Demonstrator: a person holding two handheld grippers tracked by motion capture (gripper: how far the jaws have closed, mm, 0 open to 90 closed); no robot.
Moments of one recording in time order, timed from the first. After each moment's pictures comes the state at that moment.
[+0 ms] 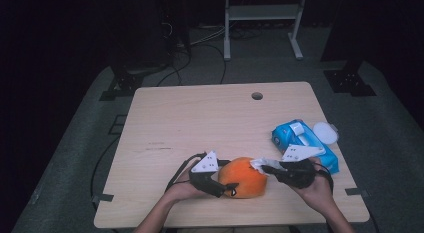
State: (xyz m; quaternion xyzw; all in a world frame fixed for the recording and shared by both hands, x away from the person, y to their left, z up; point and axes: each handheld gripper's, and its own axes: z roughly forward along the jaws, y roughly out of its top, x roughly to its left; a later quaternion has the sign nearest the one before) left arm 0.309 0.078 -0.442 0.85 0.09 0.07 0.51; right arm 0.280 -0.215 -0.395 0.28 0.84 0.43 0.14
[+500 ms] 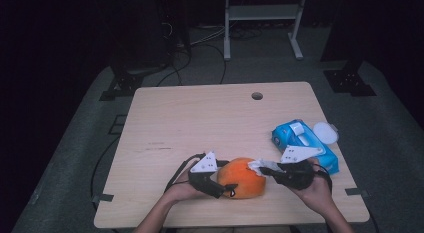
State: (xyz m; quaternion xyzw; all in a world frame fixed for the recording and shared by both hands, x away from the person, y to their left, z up) left arm 0.310 0.081 -0.446 0.85 0.10 0.06 0.52; right arm 0.277 -0.210 -0.392 0.27 0.85 0.44 0.13
